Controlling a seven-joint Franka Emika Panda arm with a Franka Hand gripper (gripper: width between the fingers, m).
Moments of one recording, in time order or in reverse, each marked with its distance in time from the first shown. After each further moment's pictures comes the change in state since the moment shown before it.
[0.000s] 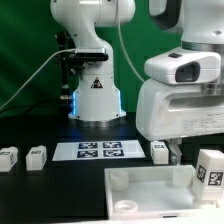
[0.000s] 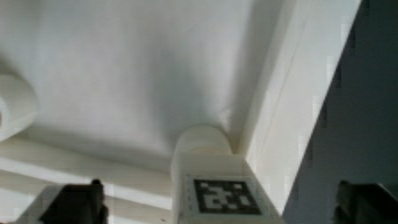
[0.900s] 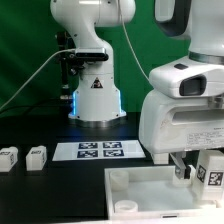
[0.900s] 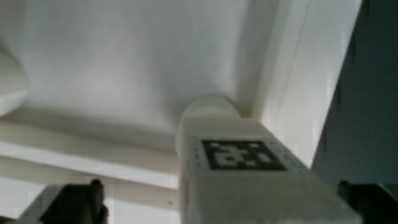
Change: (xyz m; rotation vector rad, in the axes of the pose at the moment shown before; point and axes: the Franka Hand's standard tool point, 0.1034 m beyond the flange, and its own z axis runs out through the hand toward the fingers) arm 0.015 0.004 0.012 -0.002 0.009 0.061
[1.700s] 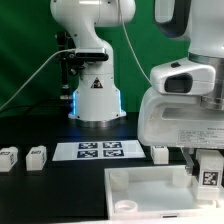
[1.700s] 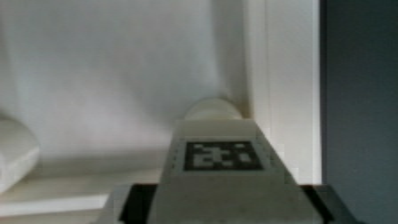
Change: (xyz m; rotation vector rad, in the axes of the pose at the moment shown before) arm 0.000 -0.001 0.000 0.001 -0.001 0.405
